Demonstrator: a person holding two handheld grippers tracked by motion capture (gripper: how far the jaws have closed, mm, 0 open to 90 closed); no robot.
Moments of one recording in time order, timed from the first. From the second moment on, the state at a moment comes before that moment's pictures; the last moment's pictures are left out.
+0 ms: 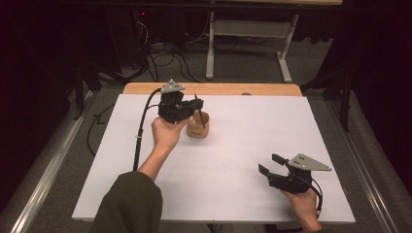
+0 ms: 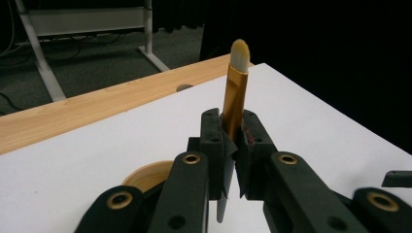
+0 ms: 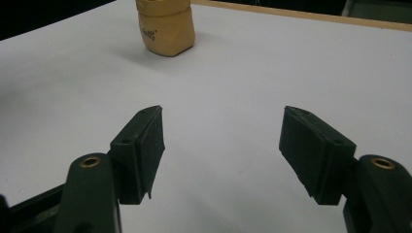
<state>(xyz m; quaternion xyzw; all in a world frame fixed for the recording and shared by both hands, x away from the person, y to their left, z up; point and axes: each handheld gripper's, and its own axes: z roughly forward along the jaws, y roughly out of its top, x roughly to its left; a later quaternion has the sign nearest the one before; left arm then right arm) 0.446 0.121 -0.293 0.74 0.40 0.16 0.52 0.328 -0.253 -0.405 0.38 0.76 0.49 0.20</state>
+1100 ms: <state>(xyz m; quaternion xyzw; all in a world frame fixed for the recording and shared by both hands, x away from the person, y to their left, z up) 0.466 0.123 -0.305 0.73 0.43 0.19 0.50 0.329 -0.252 -0.406 0.38 0.76 0.49 0.20</state>
